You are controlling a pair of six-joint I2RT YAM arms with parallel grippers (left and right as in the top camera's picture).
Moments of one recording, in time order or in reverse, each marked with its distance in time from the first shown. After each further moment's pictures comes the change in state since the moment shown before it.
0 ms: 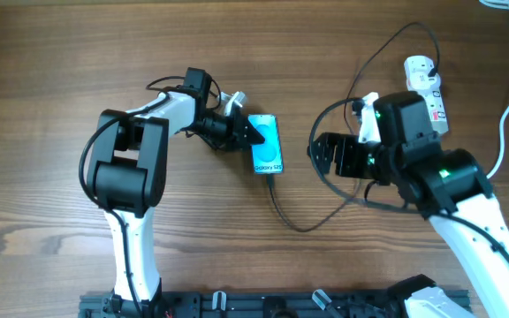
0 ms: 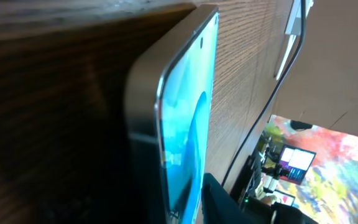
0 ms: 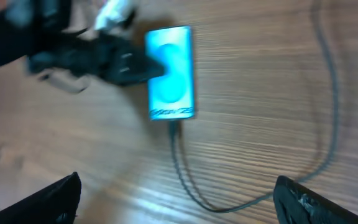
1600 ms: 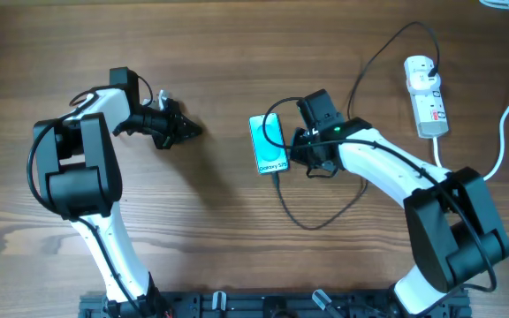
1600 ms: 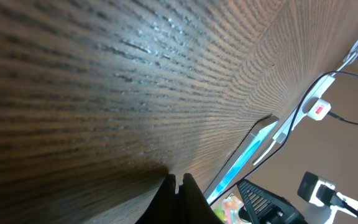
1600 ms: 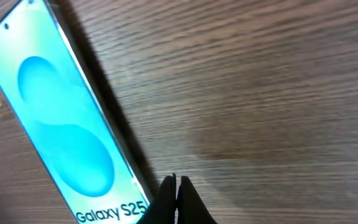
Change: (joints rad) left arm 0.325 -0.039 0.001 -0.116 -0.139 -0.251; right arm 0.108 0.611 -0.072 0.444 0.127 0.256
